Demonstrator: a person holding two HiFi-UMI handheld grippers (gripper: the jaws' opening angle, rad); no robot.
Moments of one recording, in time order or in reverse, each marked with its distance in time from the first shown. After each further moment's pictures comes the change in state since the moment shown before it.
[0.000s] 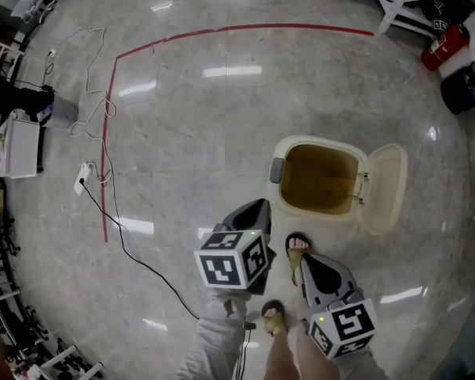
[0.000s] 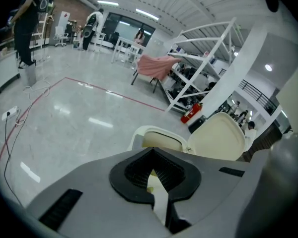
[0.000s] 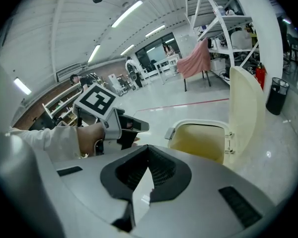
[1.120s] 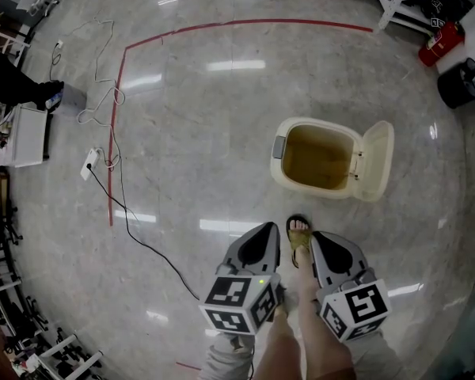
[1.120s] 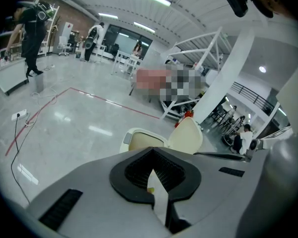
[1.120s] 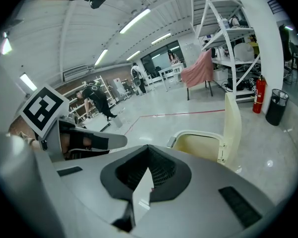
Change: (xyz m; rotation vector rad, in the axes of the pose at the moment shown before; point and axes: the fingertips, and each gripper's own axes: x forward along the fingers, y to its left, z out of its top) left arm -0.125 -0.071 -0.036 0.025 -0.109 0.005; right arm -0.056 0.020 0.021 -0.054 -0.069 0.010
